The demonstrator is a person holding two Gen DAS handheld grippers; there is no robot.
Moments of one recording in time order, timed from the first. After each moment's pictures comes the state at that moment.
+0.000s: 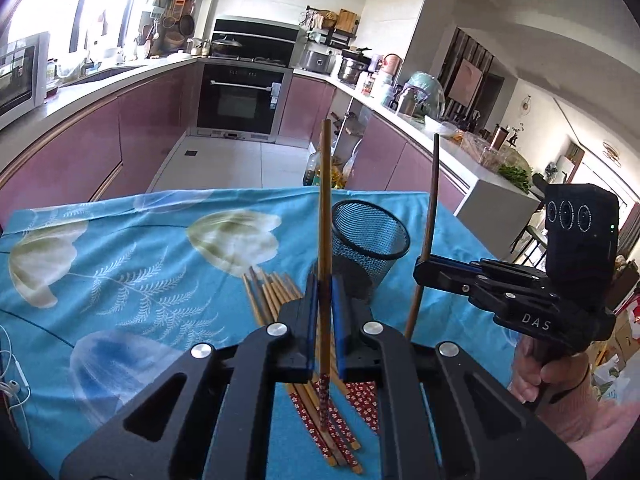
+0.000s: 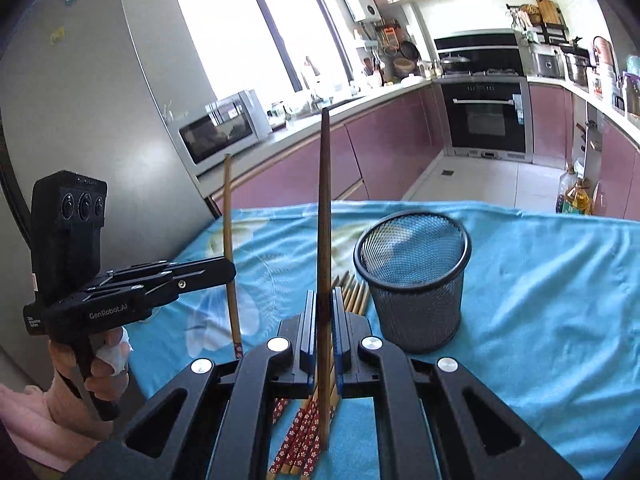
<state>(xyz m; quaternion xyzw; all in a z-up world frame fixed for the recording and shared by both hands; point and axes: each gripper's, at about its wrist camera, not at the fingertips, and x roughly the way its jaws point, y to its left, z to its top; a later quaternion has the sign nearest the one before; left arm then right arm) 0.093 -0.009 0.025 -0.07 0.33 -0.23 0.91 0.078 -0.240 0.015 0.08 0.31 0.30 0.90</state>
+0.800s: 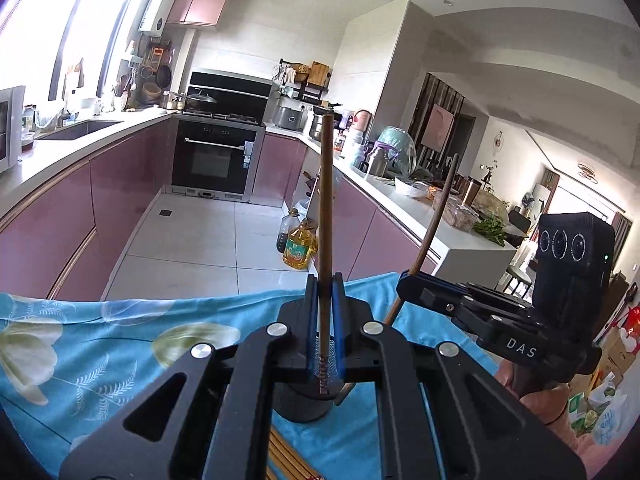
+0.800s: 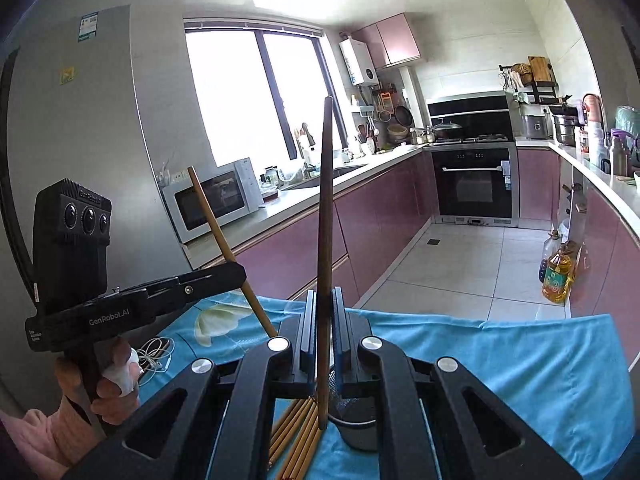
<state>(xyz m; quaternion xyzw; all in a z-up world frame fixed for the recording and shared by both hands) 0.126 -0.056 0.129 -0.08 0.23 -0.26 0.93 0.113 -0.275 0.098 0.08 0.21 0.27 0.93</state>
